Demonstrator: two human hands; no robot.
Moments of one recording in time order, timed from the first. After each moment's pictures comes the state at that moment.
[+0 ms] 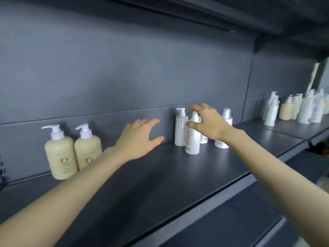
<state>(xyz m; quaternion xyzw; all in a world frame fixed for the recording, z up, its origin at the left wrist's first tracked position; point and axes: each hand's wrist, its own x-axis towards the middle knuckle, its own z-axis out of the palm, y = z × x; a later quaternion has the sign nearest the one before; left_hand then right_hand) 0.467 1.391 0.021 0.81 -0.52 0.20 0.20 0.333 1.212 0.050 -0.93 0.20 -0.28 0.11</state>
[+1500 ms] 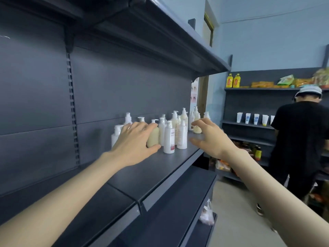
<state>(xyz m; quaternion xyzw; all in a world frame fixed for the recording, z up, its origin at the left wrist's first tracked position) 0.148 0.631 0.046 0.64 -0.69 0.24 0.24 -0.069 0.541 0.060 -0.86 0.41 -0.31 -0.03</state>
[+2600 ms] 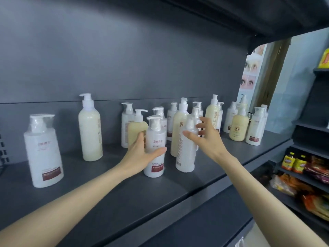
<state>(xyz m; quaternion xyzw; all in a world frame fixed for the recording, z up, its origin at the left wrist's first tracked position) 0.140 0.278 -0.049 0.72 -0.44 -0.10 0.52 -0.007 0.122 -0.012 -0.83 0.24 -0.37 0.35</state>
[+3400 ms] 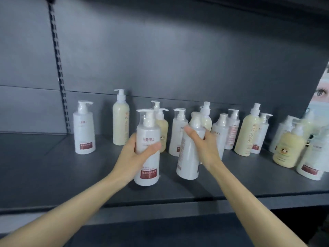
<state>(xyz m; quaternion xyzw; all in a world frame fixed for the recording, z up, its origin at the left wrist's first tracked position) 0.066 0.299 -0.046 0.67 -0.26 0.01 0.70 0.024 0.105 -0.025 -0.75 0.04 -0.31 0.58</state>
